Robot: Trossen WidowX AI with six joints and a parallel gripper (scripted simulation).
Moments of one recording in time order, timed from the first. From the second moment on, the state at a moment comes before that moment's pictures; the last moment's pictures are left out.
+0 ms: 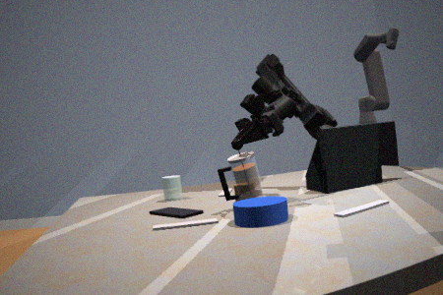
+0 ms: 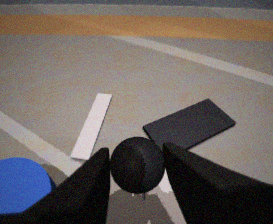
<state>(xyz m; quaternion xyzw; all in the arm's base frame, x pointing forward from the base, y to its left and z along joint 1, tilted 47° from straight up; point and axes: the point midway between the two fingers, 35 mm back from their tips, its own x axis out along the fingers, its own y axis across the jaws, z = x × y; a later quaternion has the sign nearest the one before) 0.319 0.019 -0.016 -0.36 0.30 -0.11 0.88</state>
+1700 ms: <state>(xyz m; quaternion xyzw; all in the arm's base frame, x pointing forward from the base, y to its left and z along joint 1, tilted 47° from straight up) 0.318 0.027 -0.014 -0.37 0.31 -0.10 0.87</state>
